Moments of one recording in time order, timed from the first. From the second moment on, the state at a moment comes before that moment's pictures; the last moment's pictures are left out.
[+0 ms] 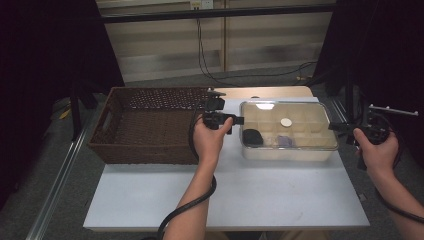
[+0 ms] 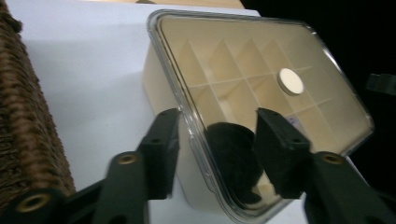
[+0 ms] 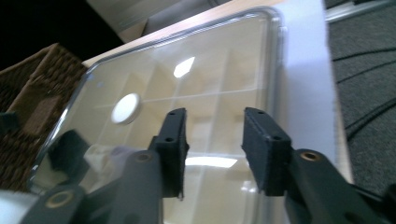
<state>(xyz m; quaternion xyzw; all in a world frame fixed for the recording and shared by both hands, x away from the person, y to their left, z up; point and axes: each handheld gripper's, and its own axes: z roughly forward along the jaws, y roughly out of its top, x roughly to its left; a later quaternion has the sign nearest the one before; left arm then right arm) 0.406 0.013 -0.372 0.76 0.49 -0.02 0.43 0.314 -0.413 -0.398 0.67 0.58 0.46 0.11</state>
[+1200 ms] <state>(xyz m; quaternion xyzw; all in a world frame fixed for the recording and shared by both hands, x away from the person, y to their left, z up) 0.371 0.018 -0.372 0.81 0.41 -0.02 0.43 0.302 -0.368 -0.391 0.55 0.68 0.46 0.13</state>
